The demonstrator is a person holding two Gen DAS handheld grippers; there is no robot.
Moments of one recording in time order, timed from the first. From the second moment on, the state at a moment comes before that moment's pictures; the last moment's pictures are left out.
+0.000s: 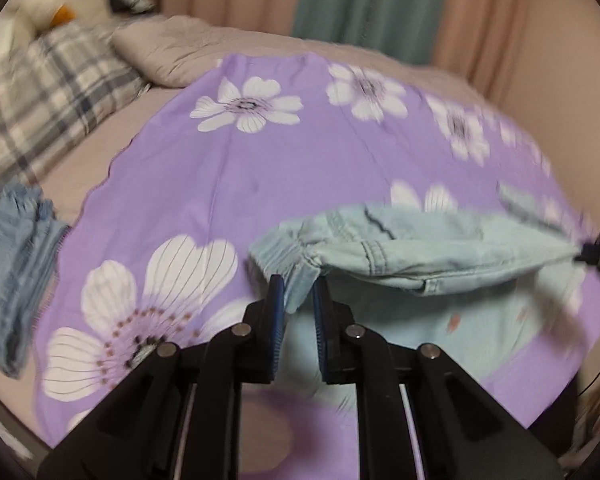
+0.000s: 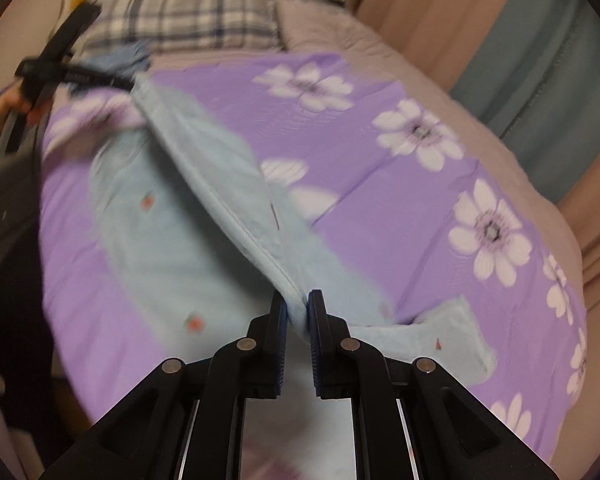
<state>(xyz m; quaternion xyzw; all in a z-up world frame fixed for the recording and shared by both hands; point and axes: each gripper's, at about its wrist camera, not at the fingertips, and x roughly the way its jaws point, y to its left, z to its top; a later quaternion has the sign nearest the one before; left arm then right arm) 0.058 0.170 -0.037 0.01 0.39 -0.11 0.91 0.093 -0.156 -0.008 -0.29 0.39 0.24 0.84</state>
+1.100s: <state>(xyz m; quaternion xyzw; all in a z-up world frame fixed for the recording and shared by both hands) 0.045 0.174 -0.079 -0.32 0.44 -0.08 0.84 0.056 -0.153 -0.078 -0.31 0.44 0.21 0.82</state>
